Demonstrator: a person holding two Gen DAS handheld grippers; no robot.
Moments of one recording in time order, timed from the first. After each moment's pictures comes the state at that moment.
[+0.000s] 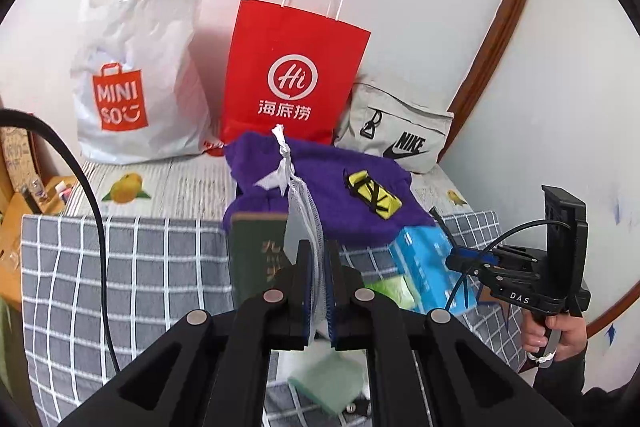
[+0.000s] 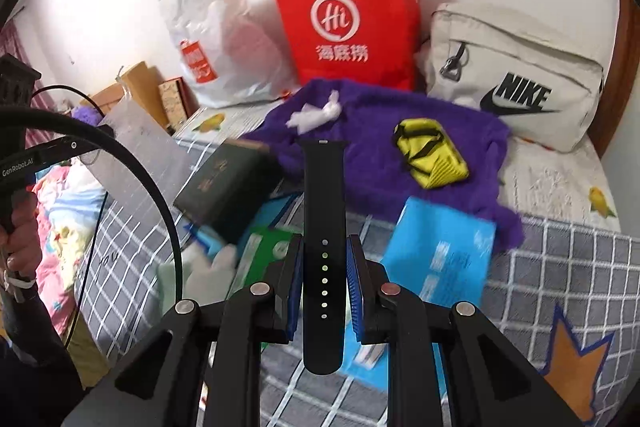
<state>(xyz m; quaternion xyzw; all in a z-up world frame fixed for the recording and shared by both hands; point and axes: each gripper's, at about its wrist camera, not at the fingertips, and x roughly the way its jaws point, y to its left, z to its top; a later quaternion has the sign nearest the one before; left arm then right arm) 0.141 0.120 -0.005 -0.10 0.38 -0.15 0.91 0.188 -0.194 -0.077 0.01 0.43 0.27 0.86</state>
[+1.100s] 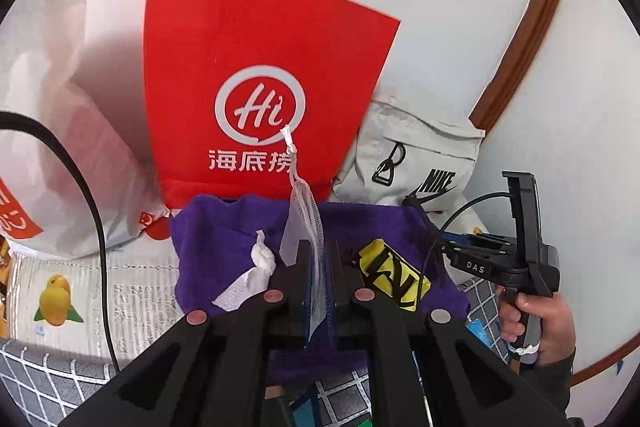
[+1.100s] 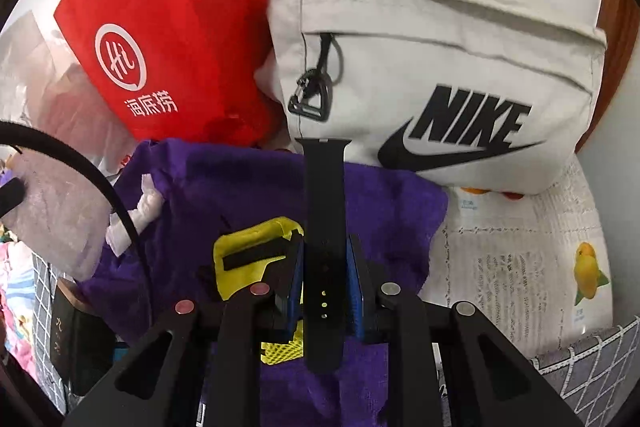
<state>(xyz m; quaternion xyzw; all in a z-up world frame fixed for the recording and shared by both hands) 0.334 0.062 -0.030 -0.09 0.40 -0.18 0.90 0.401 -0.236 -0.143 0.04 0.50 0.14 0.86</state>
